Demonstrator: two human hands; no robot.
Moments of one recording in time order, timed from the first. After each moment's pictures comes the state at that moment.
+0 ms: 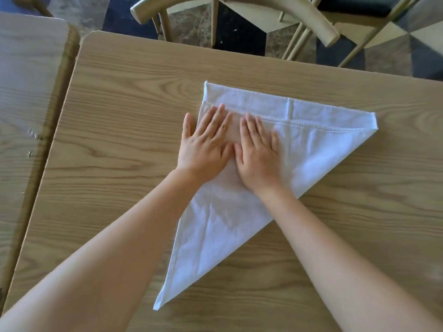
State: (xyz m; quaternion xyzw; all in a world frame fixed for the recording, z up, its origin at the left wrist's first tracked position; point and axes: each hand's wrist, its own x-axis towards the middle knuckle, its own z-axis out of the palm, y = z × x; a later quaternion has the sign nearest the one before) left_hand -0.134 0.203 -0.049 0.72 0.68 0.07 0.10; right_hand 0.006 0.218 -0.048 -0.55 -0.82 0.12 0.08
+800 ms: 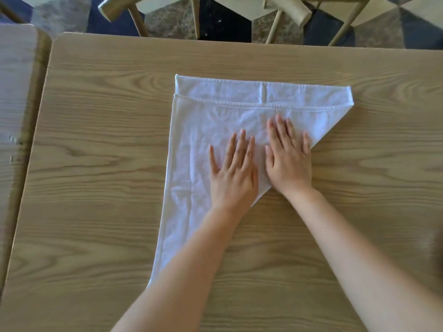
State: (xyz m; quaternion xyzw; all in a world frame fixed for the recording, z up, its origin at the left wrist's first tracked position) left_hand -0.014 0.144 -0.048 0.70 0.71 0.11 0.09; right_hand 0.106 0.202 -0.048 -0.61 -0.79 0.09 0.02
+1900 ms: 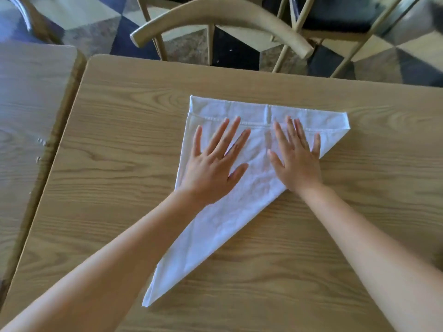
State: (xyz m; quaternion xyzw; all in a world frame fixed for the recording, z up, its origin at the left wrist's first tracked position) left_hand -0.085 0.165 0.002 0.78 0.62 0.10 0.07; right_hand 0.118 0.231 -0.023 -0.56 -0.82 0.10 0.02
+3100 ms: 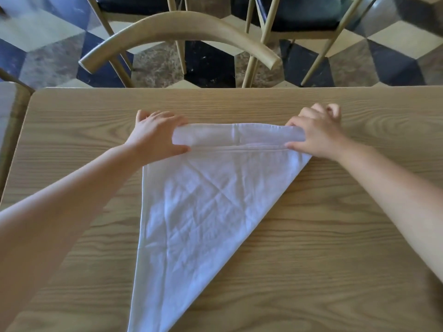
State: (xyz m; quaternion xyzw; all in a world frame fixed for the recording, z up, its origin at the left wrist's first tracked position) left_hand -0.151 0.302 -0.002 0.78 0.62 0.04 0.11; right_hand 0.197 0.353 0.003 -0.51 -0.86 0.02 -0.03
